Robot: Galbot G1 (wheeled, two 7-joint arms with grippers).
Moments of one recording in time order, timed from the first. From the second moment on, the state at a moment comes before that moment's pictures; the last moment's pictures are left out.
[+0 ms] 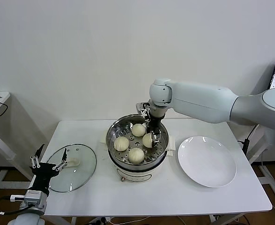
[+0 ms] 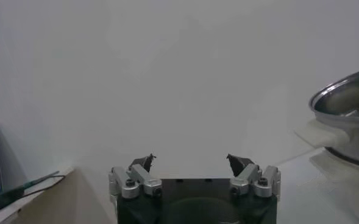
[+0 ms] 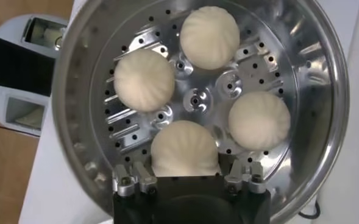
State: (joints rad) left arm 1.55 -1.37 -0.79 -2.08 0.12 0.05 0.08; right arm 0.57 1.23 -1.39 1.13 0.44 -0.44 -1.19
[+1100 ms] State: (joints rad) left arm 1.55 -1.39 -0.78 -2.11 0.12 0.07 0.08; right arm 0.48 0.86 -1.00 1.30 0.51 -0.41 -1.18
